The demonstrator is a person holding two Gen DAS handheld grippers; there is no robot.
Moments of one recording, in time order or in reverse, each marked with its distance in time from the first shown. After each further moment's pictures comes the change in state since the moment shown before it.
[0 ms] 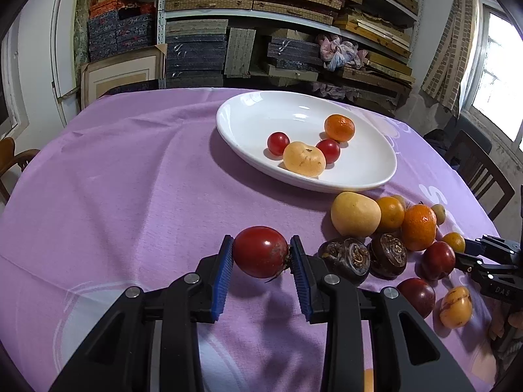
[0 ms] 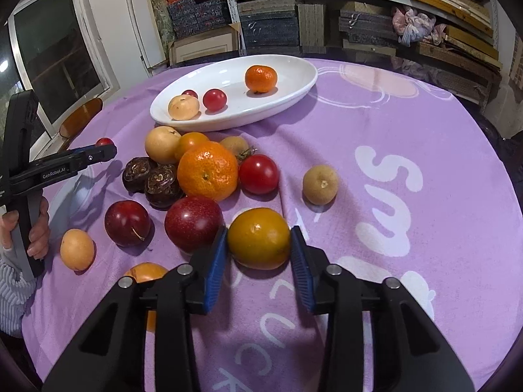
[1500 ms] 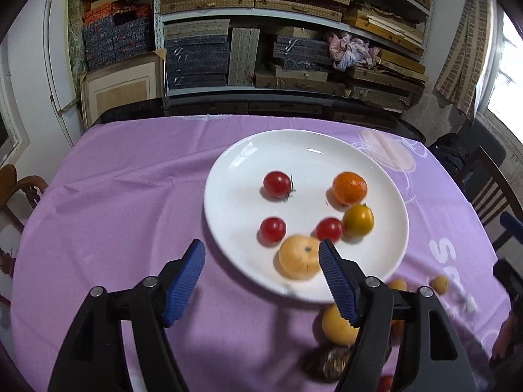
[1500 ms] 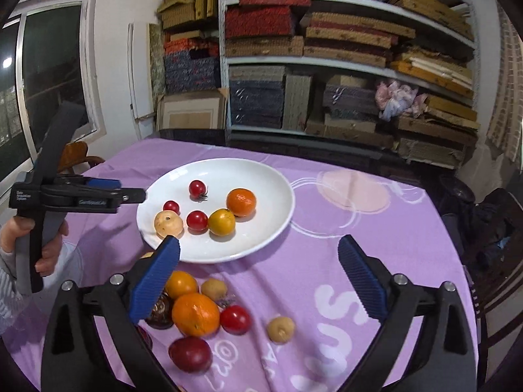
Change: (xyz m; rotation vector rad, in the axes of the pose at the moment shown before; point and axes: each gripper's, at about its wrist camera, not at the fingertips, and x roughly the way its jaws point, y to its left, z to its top) left arm 0.014 -0.013 0.093 0.030 0.033 0.058; right arm -0.050 0.011 0.083 -0.078 -0.313 -0.151
